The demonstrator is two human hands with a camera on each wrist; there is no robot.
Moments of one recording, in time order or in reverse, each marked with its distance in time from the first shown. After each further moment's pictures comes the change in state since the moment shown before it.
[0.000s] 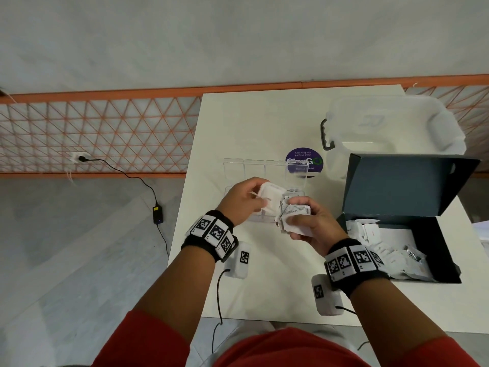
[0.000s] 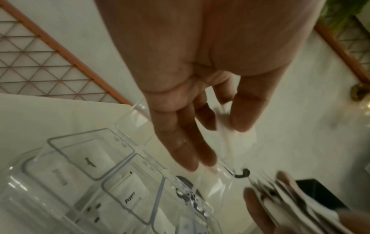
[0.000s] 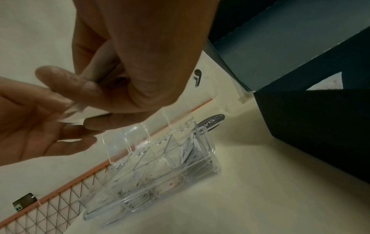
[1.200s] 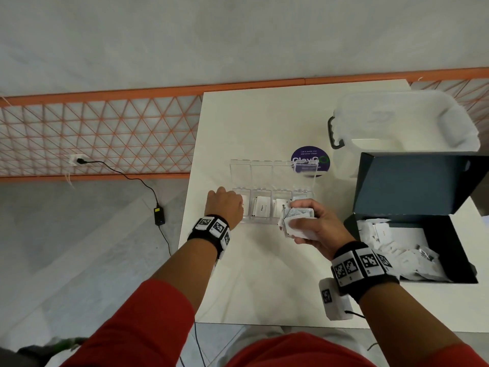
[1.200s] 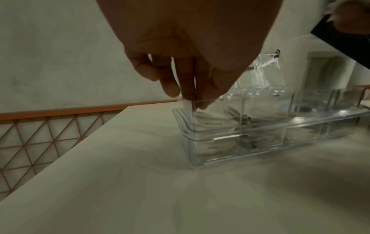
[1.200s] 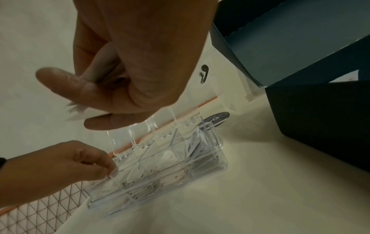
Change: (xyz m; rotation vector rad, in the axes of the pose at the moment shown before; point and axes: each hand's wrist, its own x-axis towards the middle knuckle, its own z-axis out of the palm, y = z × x) left_hand 0.030 -0.076 -0.039 1.349 0.116 0.010; right_hand 0.007 0.009 0.012 -0.041 -0.004 -0.015
